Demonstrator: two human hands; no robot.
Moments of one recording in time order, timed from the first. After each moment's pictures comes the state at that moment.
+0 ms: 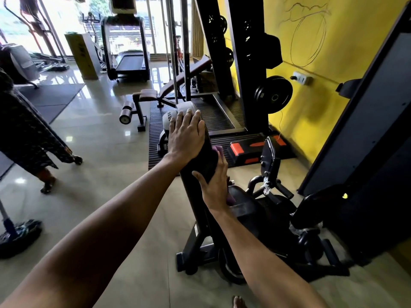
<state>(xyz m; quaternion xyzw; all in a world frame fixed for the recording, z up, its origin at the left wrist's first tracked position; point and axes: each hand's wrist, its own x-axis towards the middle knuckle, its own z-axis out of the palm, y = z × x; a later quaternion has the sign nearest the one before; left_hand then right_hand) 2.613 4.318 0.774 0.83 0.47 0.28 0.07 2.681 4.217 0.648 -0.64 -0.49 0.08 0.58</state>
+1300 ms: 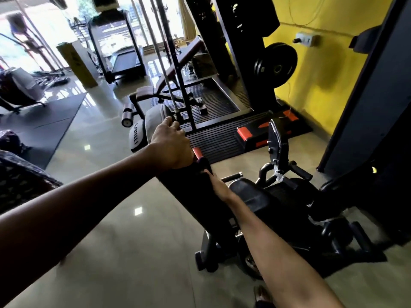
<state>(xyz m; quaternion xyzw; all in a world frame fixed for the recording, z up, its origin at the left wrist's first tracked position) 2.670 4.326 0.821 0.87 0.32 -0.22 -0.30 2.780 4.283 0.600 -0.61 -0.39 0.50 0.48</state>
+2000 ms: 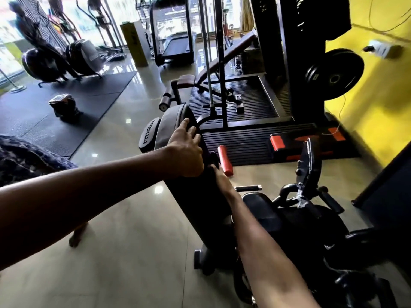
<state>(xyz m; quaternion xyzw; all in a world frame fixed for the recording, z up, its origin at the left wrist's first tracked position) 2.701 4.332 0.820 0.80 0.38 -0.35 -0.32 2.807 4.369 0.590 -0.54 -0.44 0.54 0.47</state>
